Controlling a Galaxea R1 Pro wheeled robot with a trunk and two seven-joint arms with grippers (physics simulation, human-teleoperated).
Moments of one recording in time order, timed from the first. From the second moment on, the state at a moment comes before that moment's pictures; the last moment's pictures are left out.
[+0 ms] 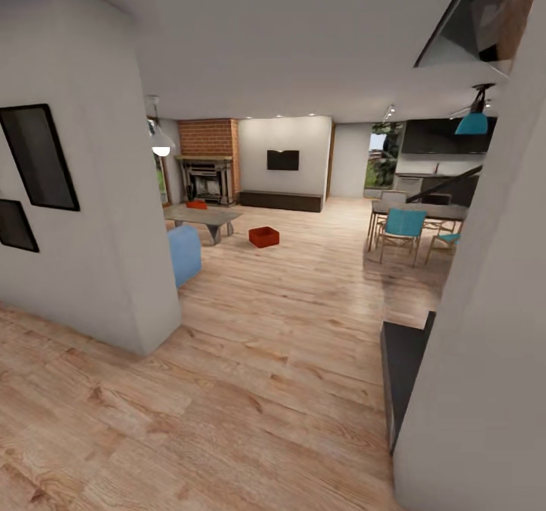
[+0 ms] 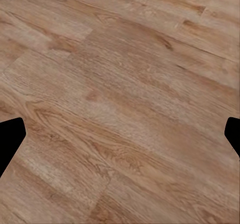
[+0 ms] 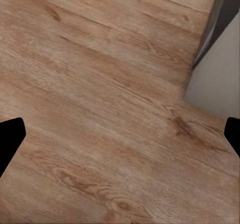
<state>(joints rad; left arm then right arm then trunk) -0.21 -0.10 -0.01 0.07 0.07 -0.82 0.16 0.10 -0.03 0.06 -0.75 0.04 -0.20 -0.04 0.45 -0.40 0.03</state>
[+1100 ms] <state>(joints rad) -0.21 -0.10 -0.01 0.07 0.07 -0.82 0.16 0.10 -0.03 0.06 -0.75 0.04 -0.20 -0.04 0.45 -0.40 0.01</state>
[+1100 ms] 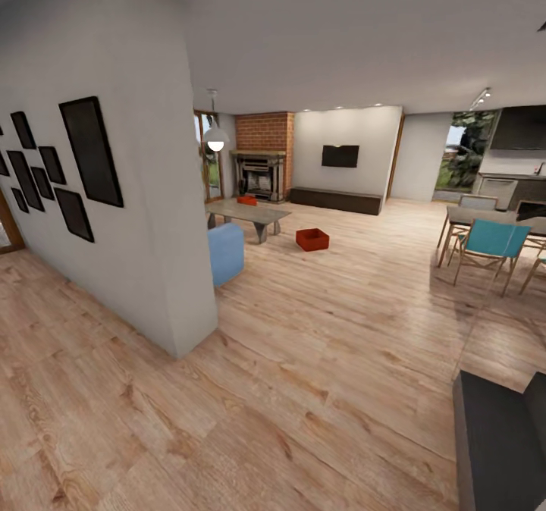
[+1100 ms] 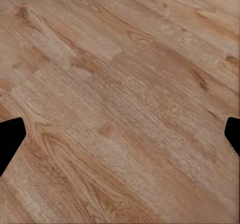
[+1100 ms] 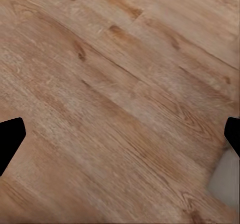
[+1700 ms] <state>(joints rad) -0.21 -0.09 -0.01 0.07 0.07 -0.82 0.16 0.10 -0.03 0.06 -0.75 0.04 -0.20 -0.04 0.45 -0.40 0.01</state>
